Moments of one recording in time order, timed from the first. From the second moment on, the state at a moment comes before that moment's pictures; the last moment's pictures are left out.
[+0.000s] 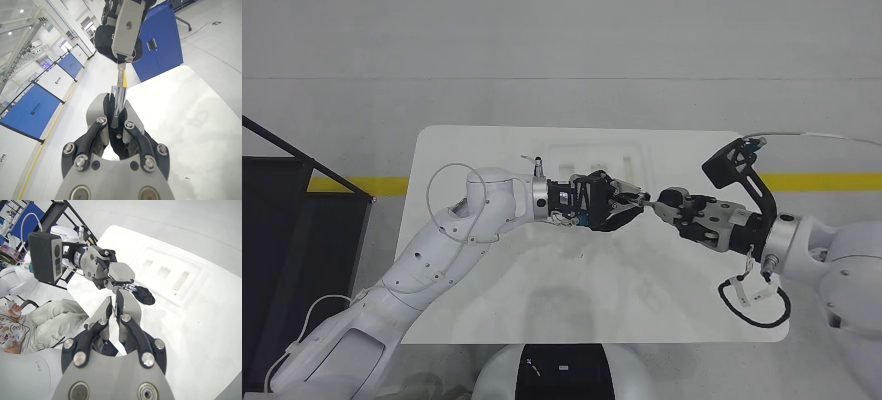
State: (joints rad) left arm 0.71 -1.19 -0.78 -1.48 1.72 -0.70 0.47; right arm -1.21 -0.80 1.51 -2.28 -0.24 0.03 1.07
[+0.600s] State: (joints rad) left arm 0.71 -1.19 -0.78 -1.48 1.72 -0.70 0.47; right arm -1.16 -0.81 1.45 -2.24 -0.23 0.04 1.07
